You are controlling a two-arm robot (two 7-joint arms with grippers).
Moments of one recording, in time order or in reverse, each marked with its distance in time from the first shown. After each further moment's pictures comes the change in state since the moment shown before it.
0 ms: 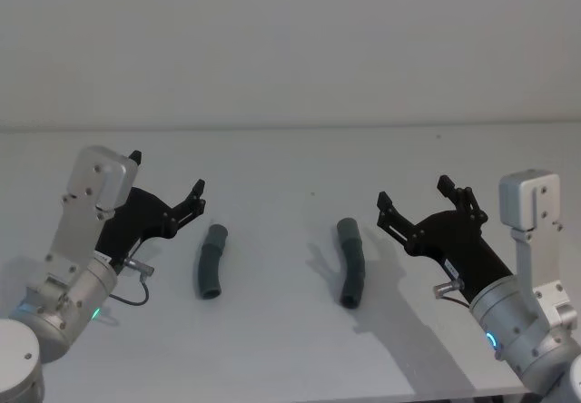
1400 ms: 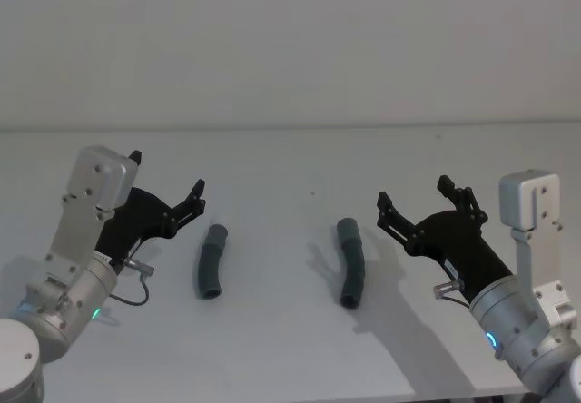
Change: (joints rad) left arm 0.000 0.000 0.000 0.000 0.000 0.000 0.000; right arm 0.000 0.000 0.000 0.000 0.000 0.000 0.000
